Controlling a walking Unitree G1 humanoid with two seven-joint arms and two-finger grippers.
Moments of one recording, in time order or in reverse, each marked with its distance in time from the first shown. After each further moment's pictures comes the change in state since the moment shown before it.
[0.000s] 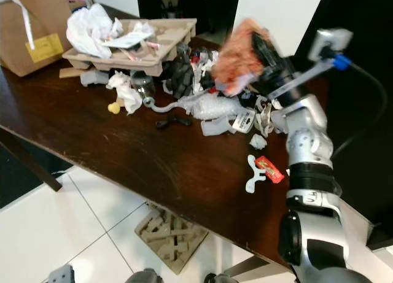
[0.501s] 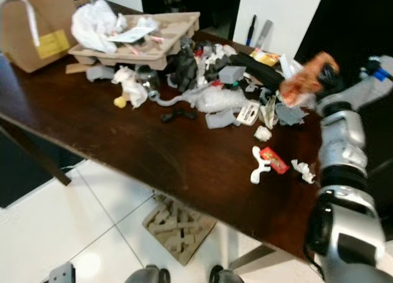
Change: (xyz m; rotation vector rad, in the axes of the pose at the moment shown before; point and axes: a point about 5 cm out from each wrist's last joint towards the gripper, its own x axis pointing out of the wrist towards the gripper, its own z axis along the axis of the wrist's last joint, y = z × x) left arm -0.002 0.004 -0.005 0.012 0.024 0.018; right arm -0.057 -0.089 0.041 -0.321 0.039 -0.668
